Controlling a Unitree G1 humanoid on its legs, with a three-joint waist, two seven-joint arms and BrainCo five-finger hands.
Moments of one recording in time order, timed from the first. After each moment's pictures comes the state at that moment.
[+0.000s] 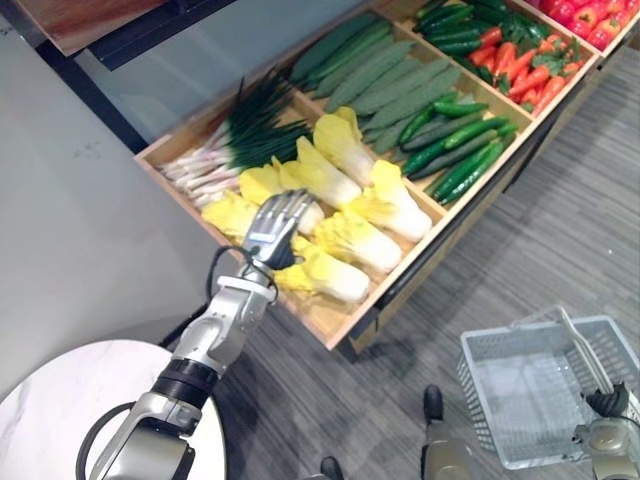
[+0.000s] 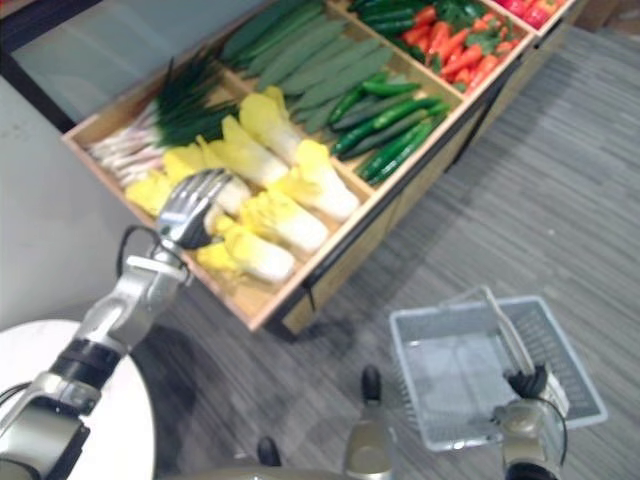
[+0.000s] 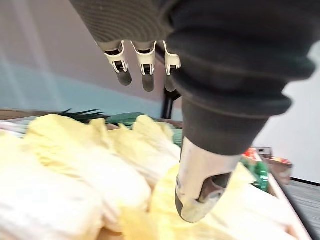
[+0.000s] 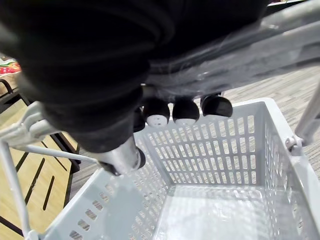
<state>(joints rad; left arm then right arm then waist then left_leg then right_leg) -0.44 0.56 -0.34 0.26 0.83 -0.18 0.35 -0.01 -0.40 -0.45 0.83 -0.50 -0.03 -0.36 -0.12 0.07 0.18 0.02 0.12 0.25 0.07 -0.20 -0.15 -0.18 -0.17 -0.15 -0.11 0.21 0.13</state>
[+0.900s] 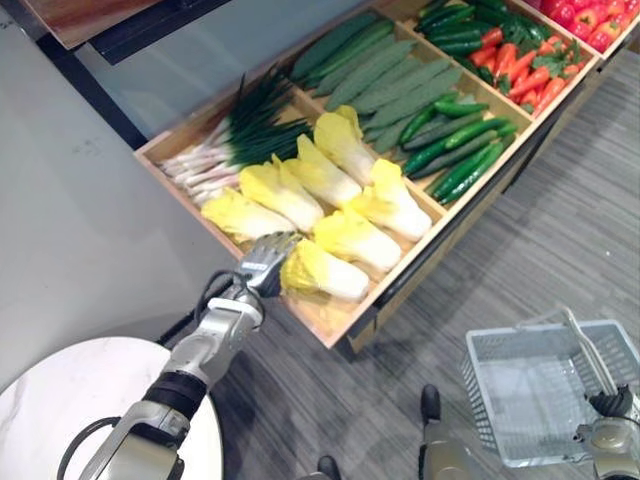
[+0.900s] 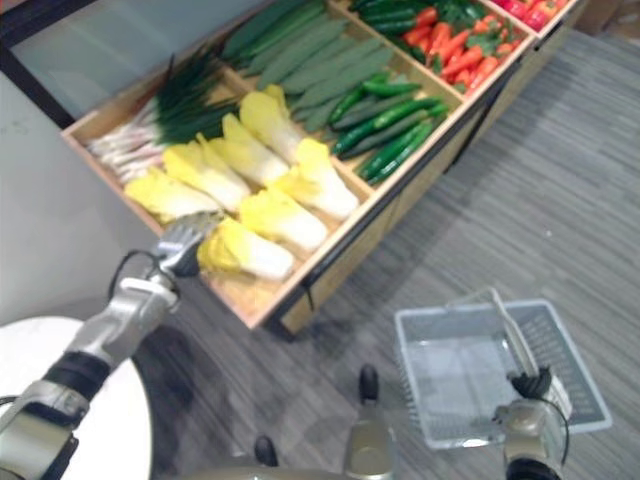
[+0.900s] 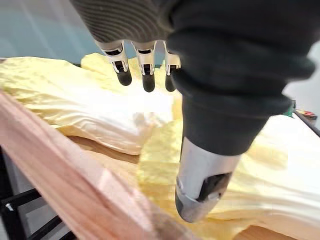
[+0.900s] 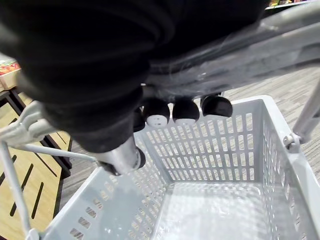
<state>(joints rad) -0.42 0.59 -0.34 0.52 0.84 -0.15 0.35 -0.05 -0.41 -0.47 0.89 -0.49 -0.03 -0.36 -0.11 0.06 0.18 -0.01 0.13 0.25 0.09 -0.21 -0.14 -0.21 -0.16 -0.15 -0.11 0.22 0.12</state>
